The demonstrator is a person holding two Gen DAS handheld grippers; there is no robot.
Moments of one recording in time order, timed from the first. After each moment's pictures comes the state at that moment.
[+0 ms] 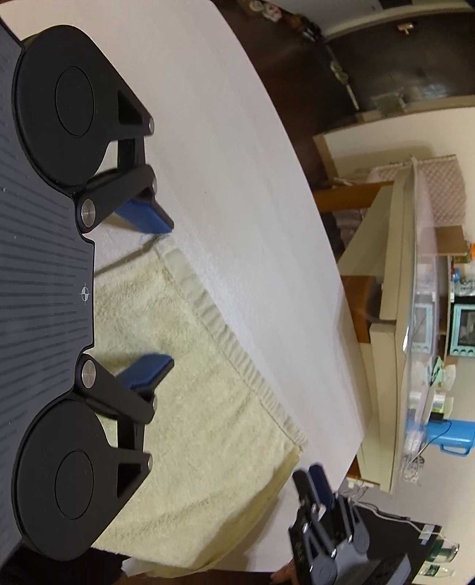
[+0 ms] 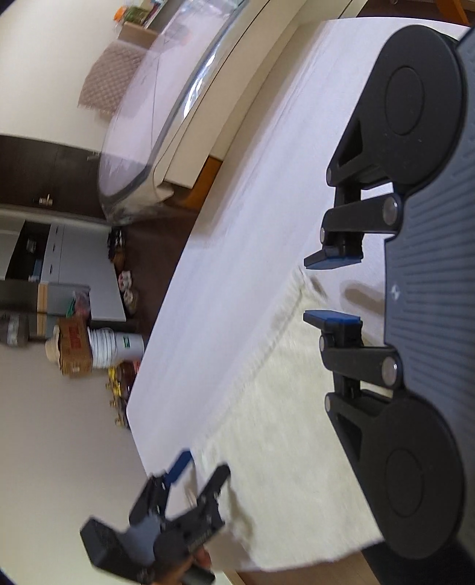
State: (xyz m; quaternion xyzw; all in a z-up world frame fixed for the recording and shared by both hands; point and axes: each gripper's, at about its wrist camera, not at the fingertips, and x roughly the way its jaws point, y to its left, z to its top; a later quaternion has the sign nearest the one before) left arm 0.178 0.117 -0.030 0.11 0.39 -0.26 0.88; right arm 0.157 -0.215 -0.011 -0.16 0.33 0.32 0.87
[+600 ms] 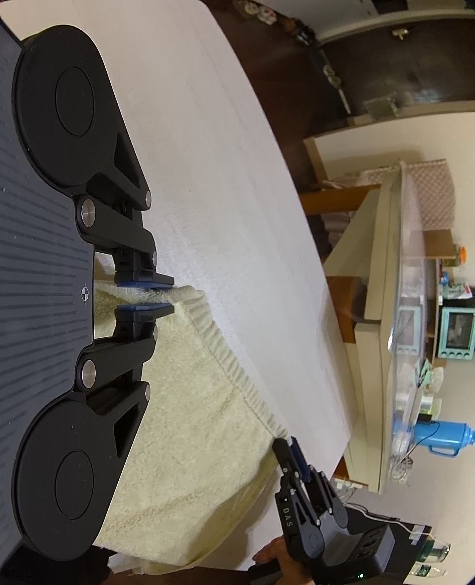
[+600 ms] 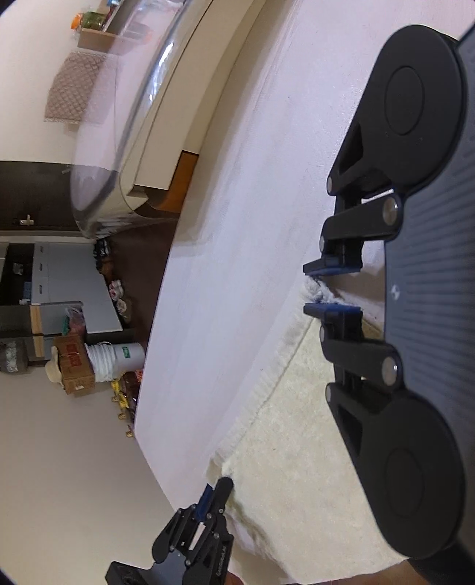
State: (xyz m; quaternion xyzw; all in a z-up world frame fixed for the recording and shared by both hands) left arm 0.176 0.114 -0.023 0.10 0.37 -0.25 0.89; right arm 0.186 -0.207 -0.022 -0.11 0.36 0.31 0.87
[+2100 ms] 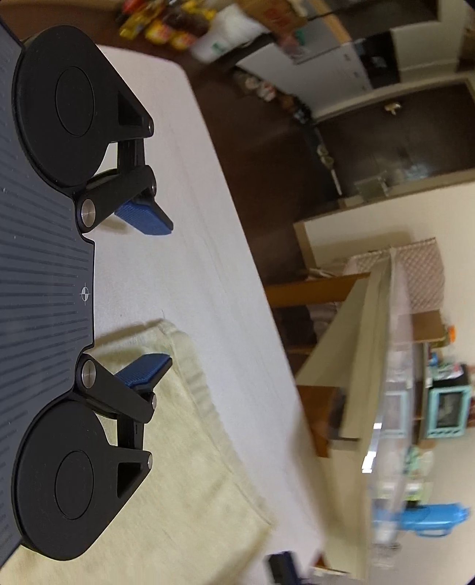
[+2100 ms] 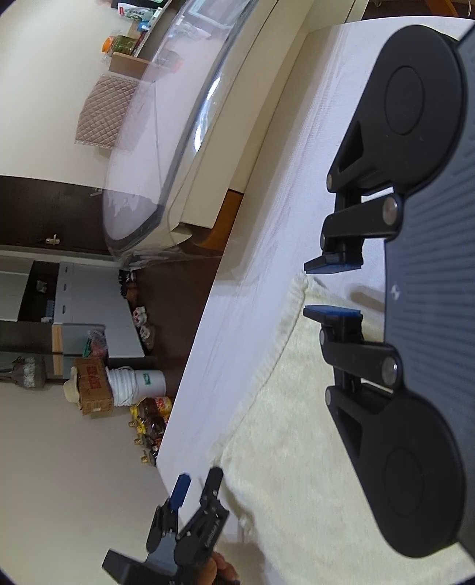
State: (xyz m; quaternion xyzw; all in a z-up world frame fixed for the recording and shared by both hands) left arm 0.230 0.143 -0.021 0.10 0.34 -0.11 0.93; right arm 0.190 -0.210 -0.001 -0.13 0.31 0.28 0.90
